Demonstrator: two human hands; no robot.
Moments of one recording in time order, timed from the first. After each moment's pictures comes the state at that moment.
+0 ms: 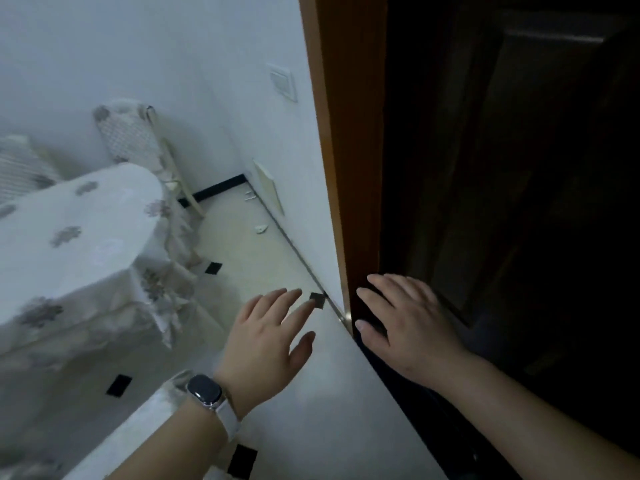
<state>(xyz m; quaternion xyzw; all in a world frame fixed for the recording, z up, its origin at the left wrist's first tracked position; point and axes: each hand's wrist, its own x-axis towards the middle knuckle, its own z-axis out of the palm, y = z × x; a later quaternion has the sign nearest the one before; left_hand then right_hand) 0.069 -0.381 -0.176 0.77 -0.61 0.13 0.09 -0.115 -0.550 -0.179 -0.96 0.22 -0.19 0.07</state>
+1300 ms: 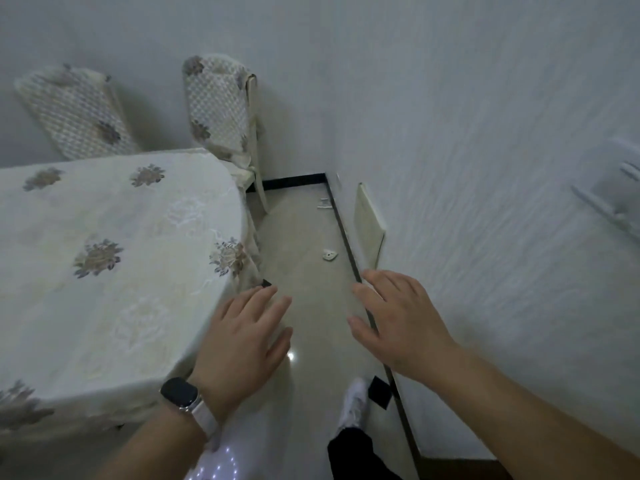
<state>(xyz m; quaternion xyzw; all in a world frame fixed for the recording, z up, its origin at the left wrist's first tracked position) 0.651 -0.479 -0.222 0.89 -0.44 0.10 0.10 0.536 -0.716 -0.211 -0.98 0.04 -0.17 0.06</state>
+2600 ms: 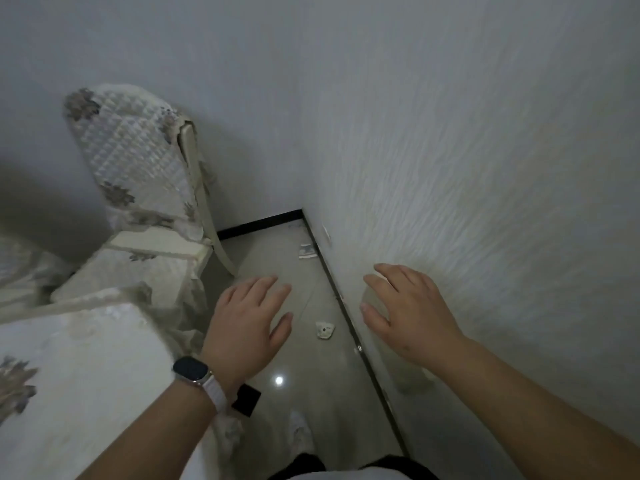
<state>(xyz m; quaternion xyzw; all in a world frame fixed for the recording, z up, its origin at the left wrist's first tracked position) 1.229 -0.779 -0.252 0.86 -0.48 0.08 0.13 1.061 -0.996 -0.232 -0.98 0.18 -0.10 0.06</state>
